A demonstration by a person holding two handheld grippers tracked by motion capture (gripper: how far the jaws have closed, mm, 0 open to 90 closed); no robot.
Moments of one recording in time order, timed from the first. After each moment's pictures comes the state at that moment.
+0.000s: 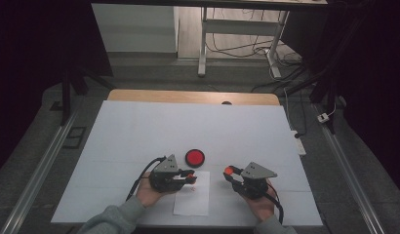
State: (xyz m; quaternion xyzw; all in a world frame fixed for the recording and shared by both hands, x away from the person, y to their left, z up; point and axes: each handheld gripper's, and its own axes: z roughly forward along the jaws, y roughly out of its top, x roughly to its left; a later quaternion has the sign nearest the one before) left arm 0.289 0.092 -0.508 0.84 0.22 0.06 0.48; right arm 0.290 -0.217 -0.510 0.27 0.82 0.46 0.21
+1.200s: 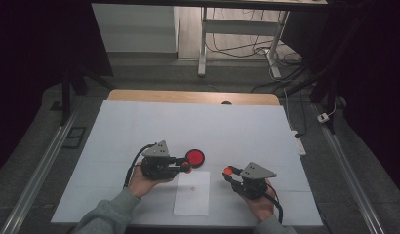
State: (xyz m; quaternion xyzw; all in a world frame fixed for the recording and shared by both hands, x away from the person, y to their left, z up) left arm 0.302 0.113 -0.473 0.82 0.24 0.04 0.51; right arm 0.290 -0.215 -0.510 0.27 0.82 0.46 0.21
